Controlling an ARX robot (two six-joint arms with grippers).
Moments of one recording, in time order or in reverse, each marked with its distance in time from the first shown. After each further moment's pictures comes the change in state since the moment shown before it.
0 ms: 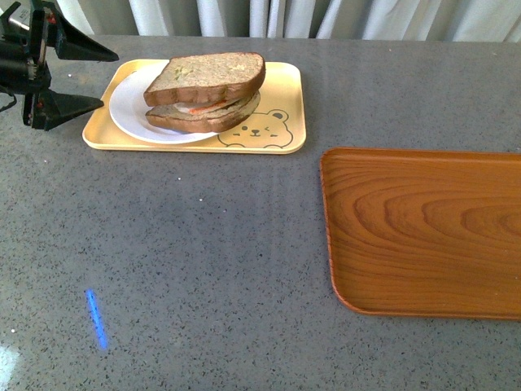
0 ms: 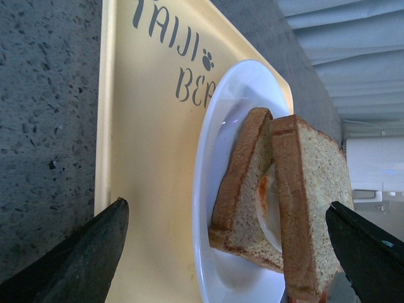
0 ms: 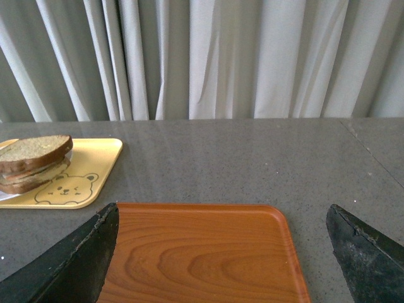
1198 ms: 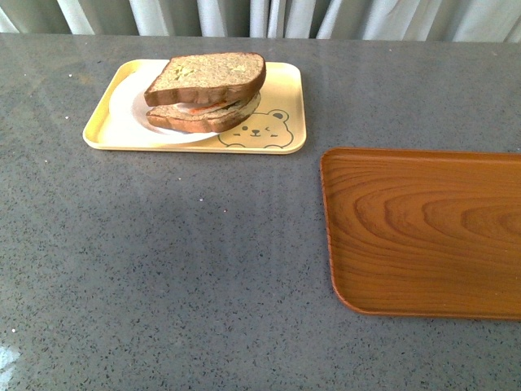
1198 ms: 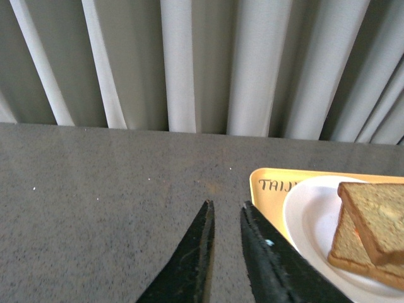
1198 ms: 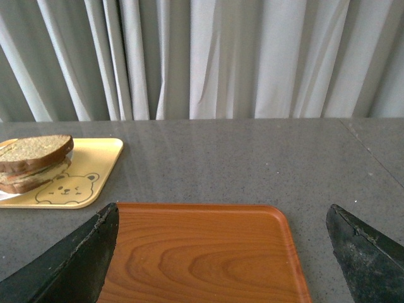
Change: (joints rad) left arm -0.024 -0.846 -1.284 1.161 -0.814 0.465; right arm 0.000 0.000 0.000 0.000 0.000 0.000
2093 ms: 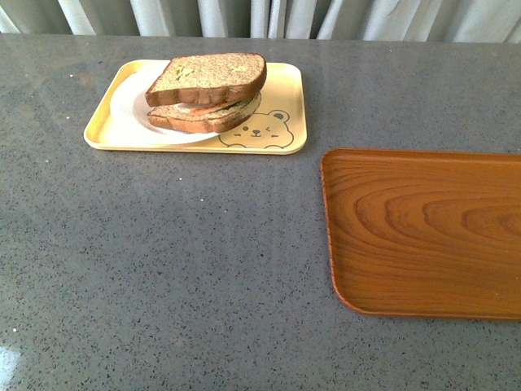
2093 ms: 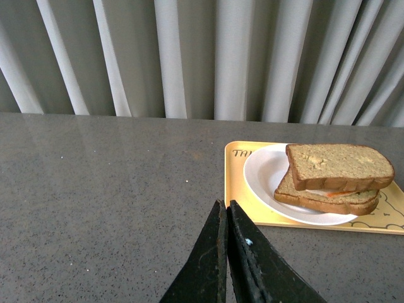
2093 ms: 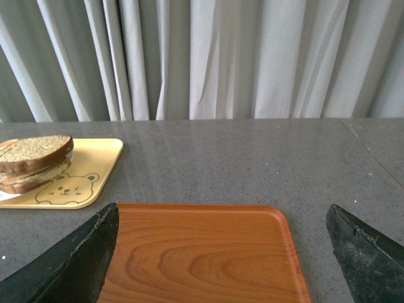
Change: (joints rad) left arm -0.164 -0.841 -0.378 -0.456 -0.161 0.007; right arm 0.000 0.000 0.000 0.000 0.000 0.000
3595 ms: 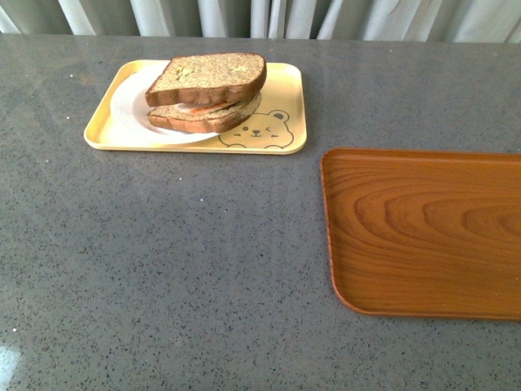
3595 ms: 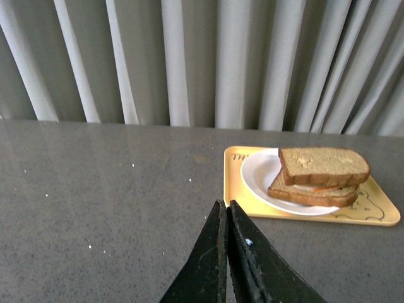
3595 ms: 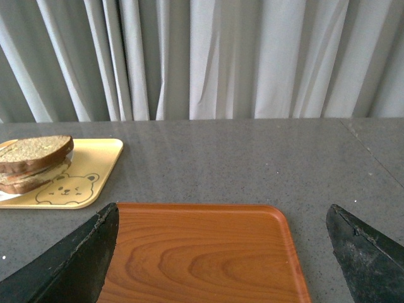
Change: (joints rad) left arm -0.001 -0.821 -0.018 -0.789 -0.001 0.001; right arm 0.000 0.000 0.000 0.000 0.000 0.000
